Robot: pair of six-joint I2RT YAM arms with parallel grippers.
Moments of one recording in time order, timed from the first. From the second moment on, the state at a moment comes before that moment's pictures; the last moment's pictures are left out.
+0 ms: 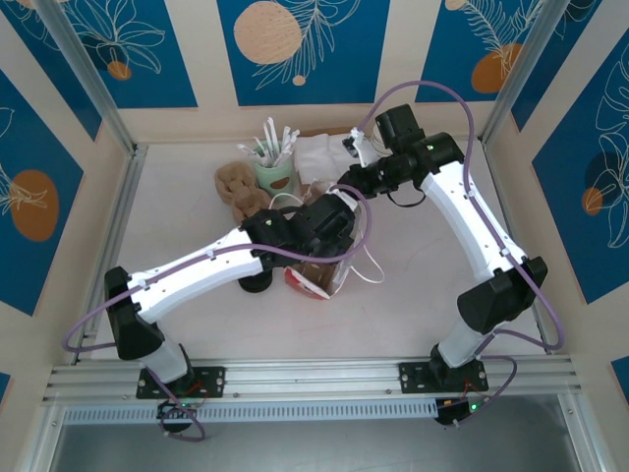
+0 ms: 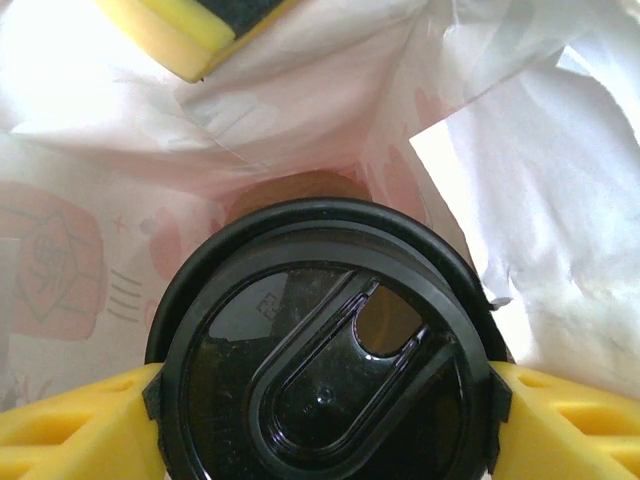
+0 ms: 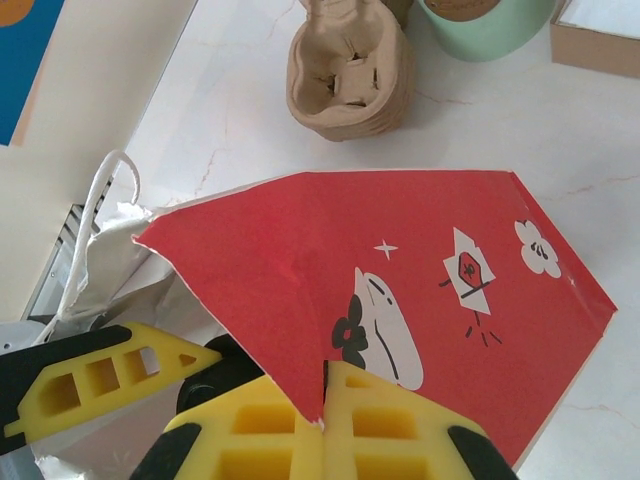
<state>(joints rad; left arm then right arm) -1.10 1.63 1.66 -0.94 -0.45 -0.23 0.42 1.64 1.84 -1.19 -0.56 0.10</state>
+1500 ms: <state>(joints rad) -1.07 1.54 1.43 -0.70 -0.49 -0.26 0.44 1.62 1.78 -1.15 -0.63 0.10</state>
